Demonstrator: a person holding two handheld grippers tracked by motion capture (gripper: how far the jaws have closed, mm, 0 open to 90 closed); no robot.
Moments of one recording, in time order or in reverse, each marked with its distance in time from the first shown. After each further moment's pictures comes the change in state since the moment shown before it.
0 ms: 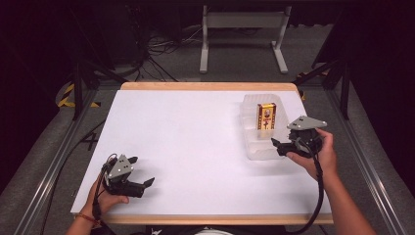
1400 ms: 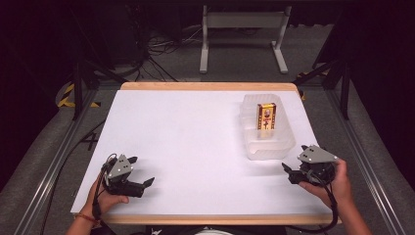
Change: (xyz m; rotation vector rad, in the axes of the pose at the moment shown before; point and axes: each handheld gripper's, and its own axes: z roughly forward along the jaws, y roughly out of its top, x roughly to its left) left arm 0.001 0.000 0.000 -0.002 0.001 -0.003; right arm 0.016 -0.069 -0.025 0.003 -0.037 -0.102
